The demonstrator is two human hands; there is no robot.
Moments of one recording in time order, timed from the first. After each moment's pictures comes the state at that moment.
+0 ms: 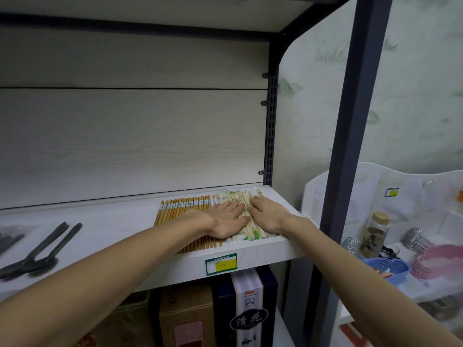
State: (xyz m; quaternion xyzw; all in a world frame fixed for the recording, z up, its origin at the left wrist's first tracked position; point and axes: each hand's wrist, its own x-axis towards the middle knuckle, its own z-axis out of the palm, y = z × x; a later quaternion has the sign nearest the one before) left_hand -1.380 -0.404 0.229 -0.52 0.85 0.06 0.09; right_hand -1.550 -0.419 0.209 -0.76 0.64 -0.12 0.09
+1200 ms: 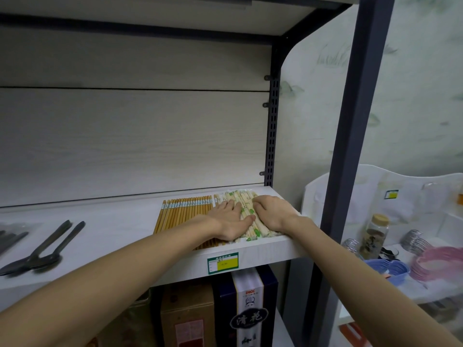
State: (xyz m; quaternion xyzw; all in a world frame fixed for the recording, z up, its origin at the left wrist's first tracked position) left_hand -1.388 -0.401 0.220 -0.57 0.82 0.05 0.03; right_hand -1.557 -0.416 0.214 -0.76 0.63 -0.16 0.02
